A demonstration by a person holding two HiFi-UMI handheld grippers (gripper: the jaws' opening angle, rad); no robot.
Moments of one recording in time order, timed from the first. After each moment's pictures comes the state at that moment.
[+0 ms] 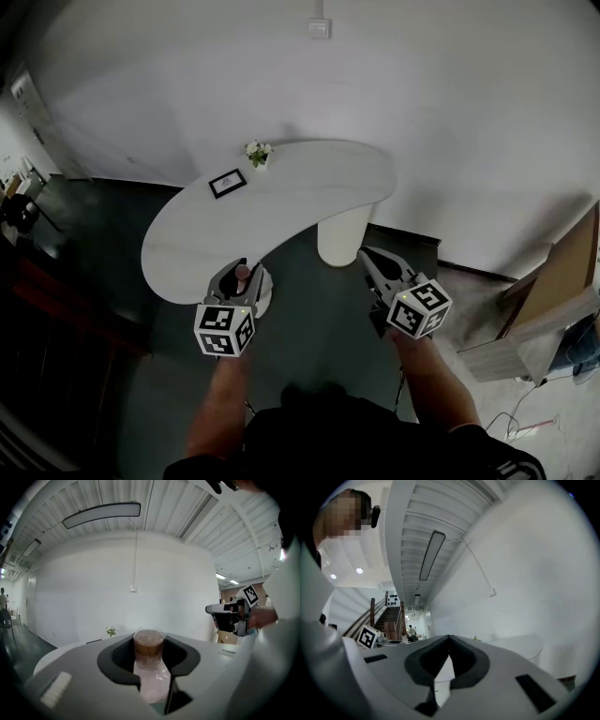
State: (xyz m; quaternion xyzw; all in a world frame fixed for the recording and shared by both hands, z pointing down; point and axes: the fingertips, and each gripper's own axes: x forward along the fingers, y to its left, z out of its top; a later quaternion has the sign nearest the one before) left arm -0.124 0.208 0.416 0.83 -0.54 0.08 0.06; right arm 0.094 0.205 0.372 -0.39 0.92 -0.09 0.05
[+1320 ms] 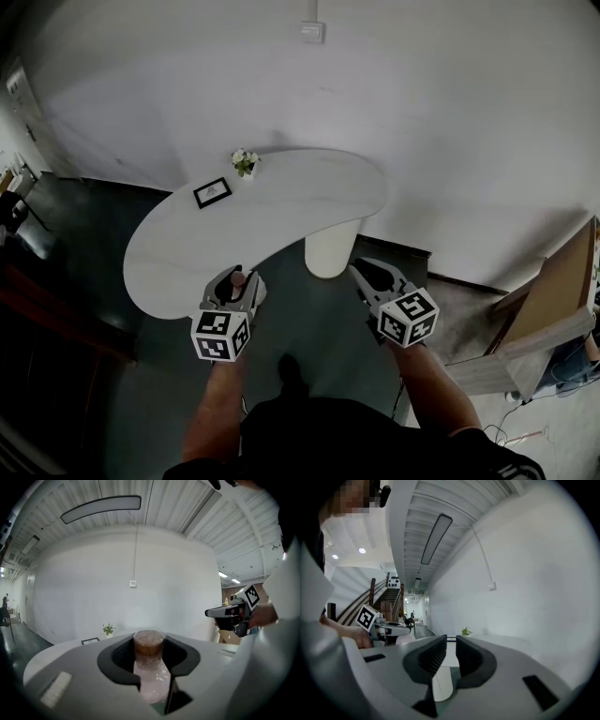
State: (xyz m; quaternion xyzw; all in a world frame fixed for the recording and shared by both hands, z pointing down) left arm -0.096 0.155 0.439 0.83 -0.54 0.09 0.07; right arm 0.117 0.154 0.411 -0.39 0.92 -0.06 -0.05
